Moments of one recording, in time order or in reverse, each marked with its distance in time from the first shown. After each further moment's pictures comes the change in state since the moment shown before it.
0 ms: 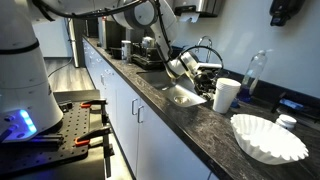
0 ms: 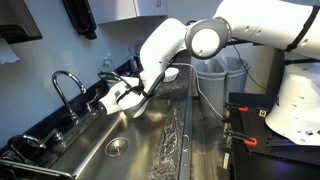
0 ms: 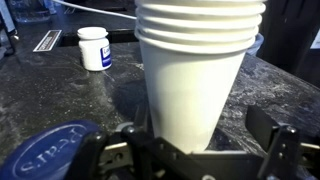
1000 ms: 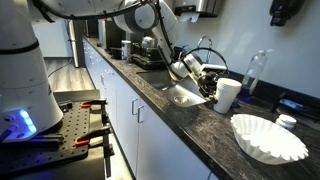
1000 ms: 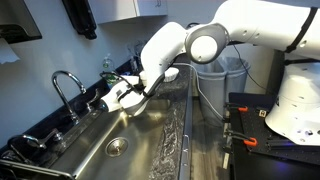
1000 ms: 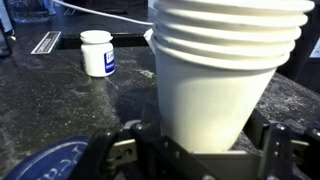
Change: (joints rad) arm -0.009 0.042 -0.037 0.065 0.000 0.009 -0.066
